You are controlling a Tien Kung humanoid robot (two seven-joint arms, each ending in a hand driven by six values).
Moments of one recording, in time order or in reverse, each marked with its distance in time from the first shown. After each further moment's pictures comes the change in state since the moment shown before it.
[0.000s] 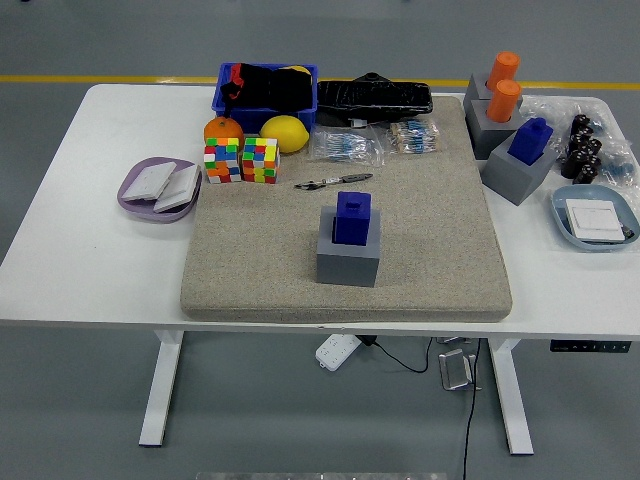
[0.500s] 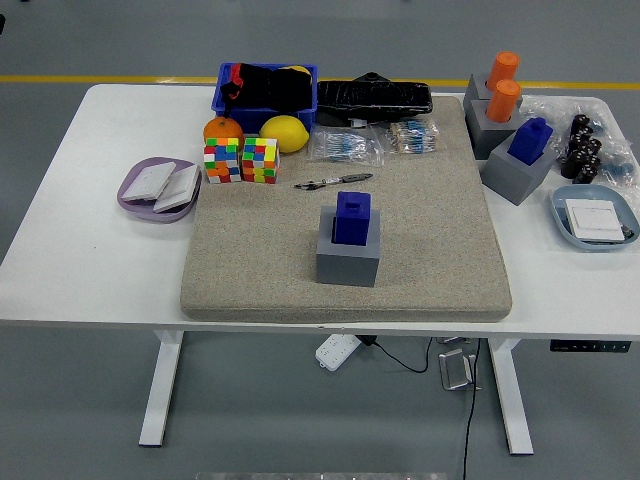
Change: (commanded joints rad) left arm -0.019 -0.023 0.007 -0.001 -0.006 0.000 -0.001; right arm 0.001 0.003 0.003 -0.009 0.005 -0.001 -0.001
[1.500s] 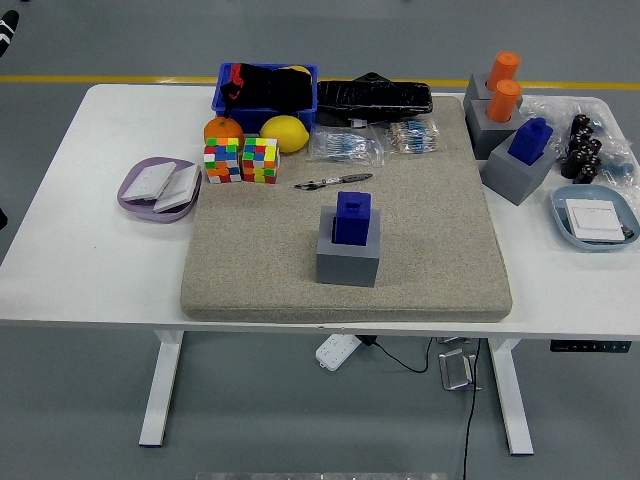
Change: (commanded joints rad) left arm -0.015 -0.022 0.006 -0.002 0.004 -0.003 0.002; right arm 0.008 -0.012 -0.002 0.002 0.003 0.002 0.001
